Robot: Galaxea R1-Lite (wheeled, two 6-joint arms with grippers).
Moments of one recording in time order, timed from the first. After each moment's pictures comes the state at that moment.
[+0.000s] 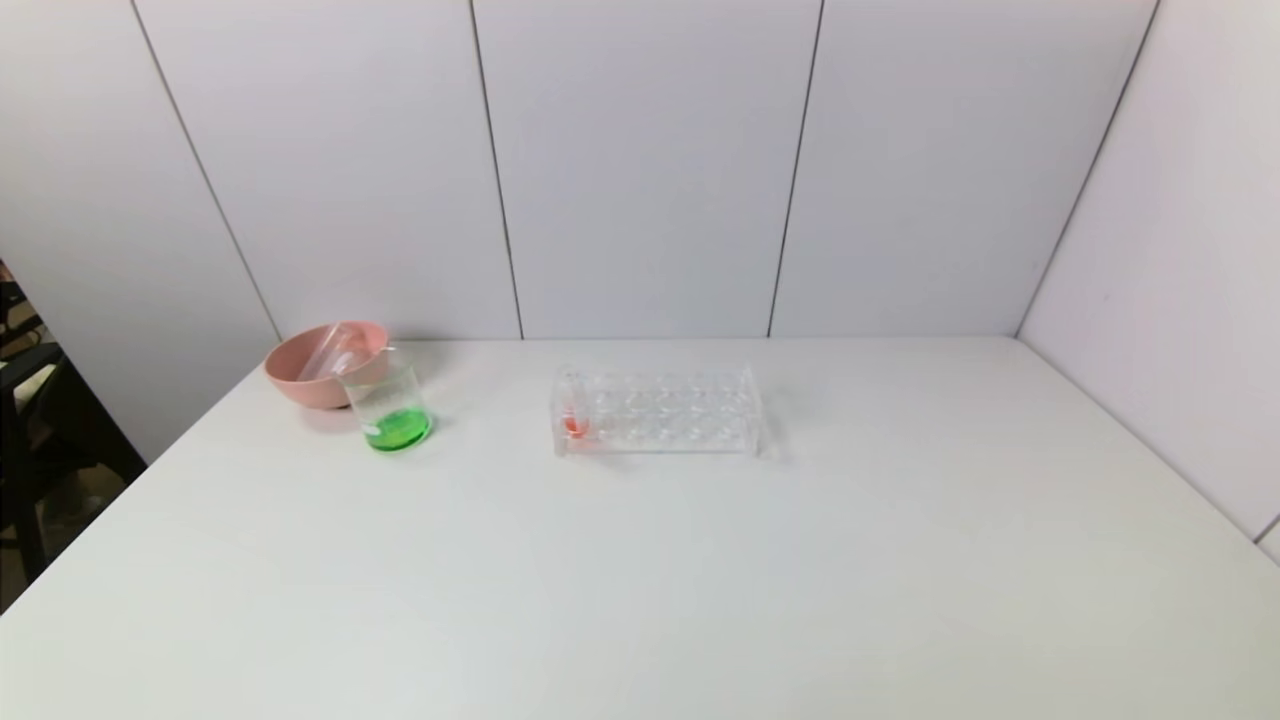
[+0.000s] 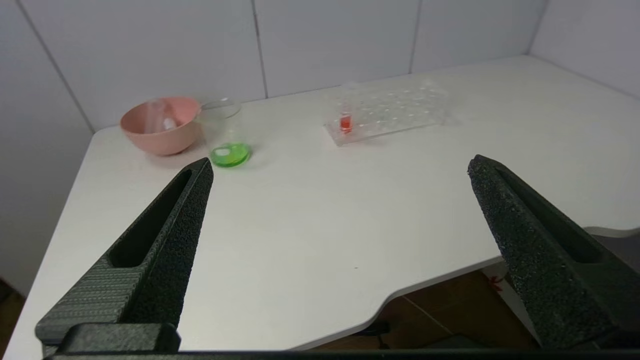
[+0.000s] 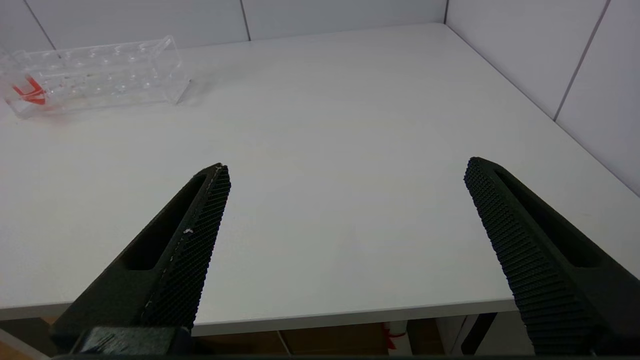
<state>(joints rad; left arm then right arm) 0.01 0.24 -0.76 0.45 -0.30 0.00 0.00 0.00 0.00 0.00 -0.04 0.10</state>
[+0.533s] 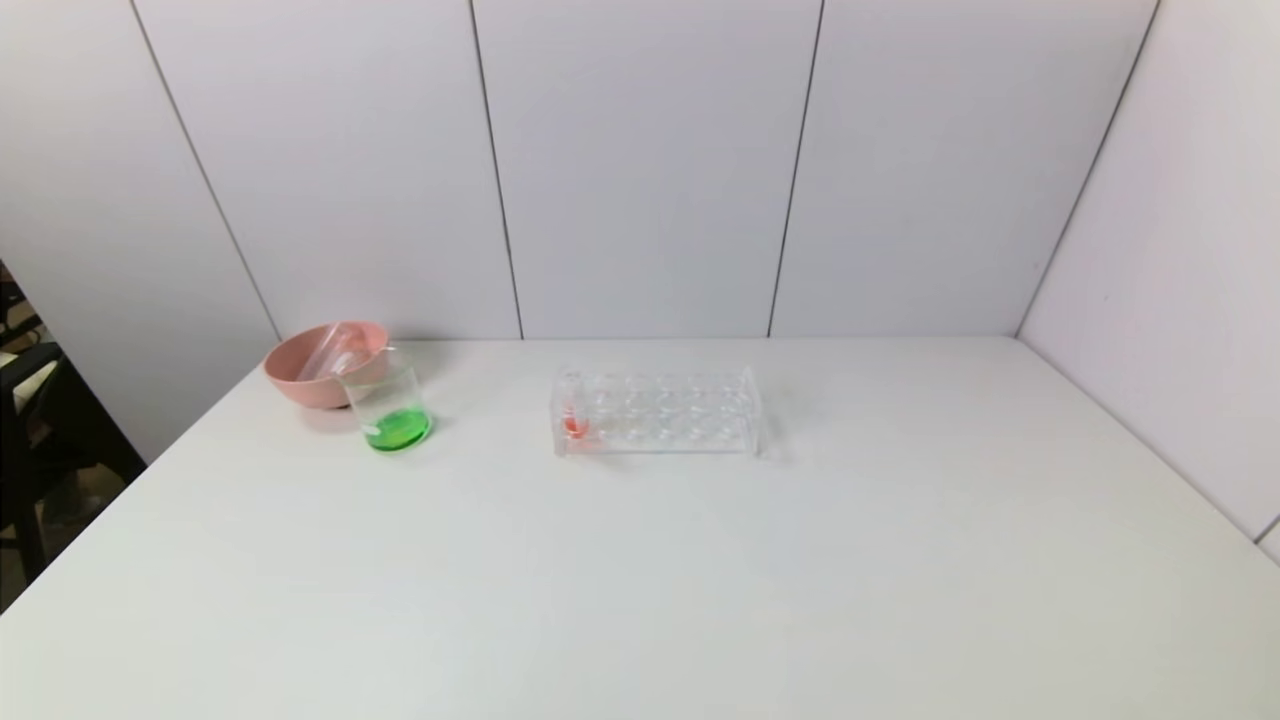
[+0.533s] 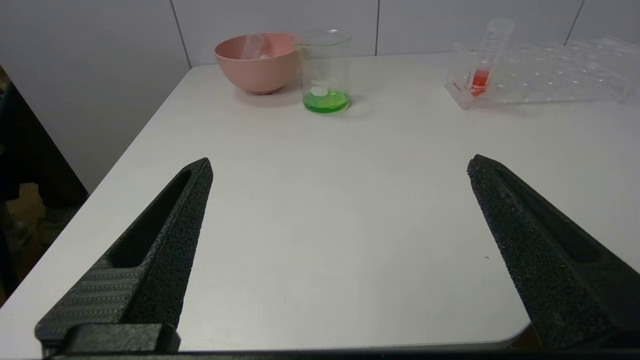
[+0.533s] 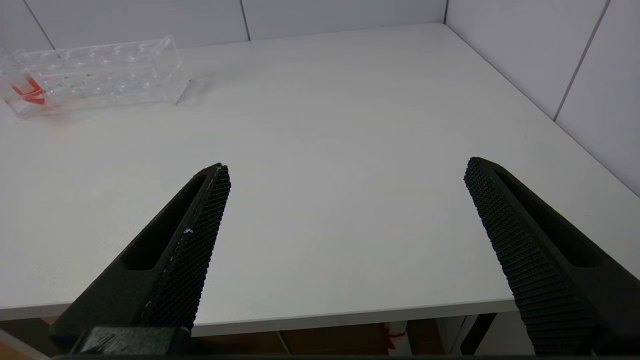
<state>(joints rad) 0.00 0.06 -0.05 -0.08 -0.01 0.01 0.00 0.00 0.00 0.00 -0.04 0.10</state>
